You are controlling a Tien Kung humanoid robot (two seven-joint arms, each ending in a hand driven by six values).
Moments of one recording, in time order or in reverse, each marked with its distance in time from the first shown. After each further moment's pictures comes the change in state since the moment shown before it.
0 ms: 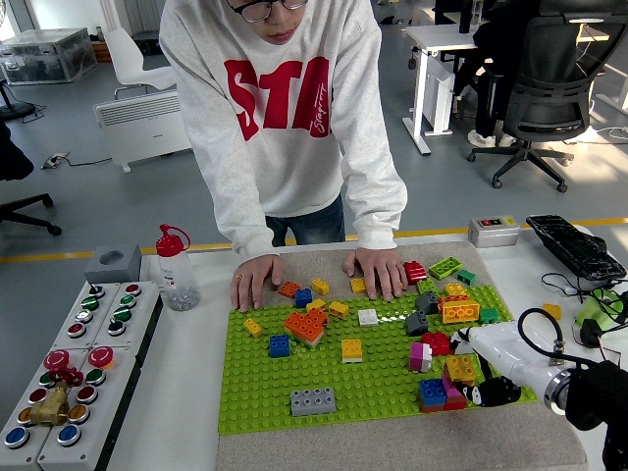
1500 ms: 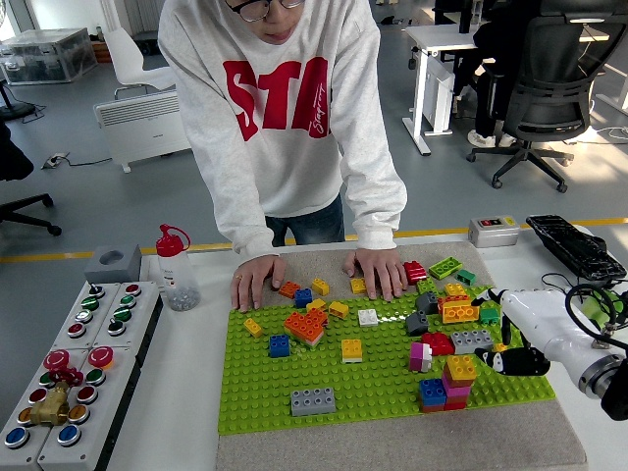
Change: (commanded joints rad) left arm 0.006 -0.001 -0.008 0.000 0.012 -0.001 0.002; right arm -0.158 -0.034 0.217 0.154 -0.015 -0.142 -0.033
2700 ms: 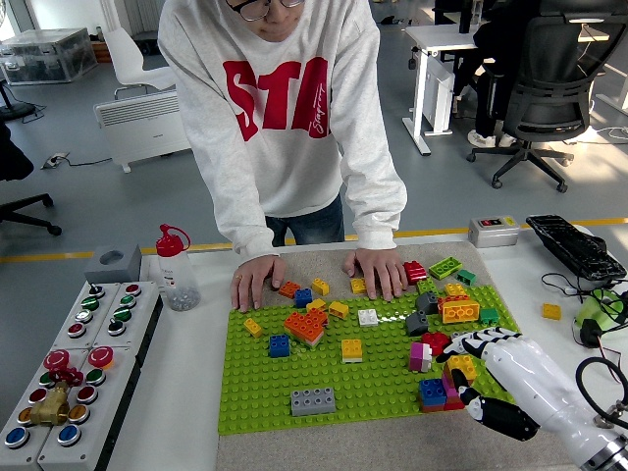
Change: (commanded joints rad) left arm -0.008 0.003 -0.007 0.000 0.012 0.001 0.003; right arm -0.175 0.013 -0.100 0.000 0.004 -0.368 0.394
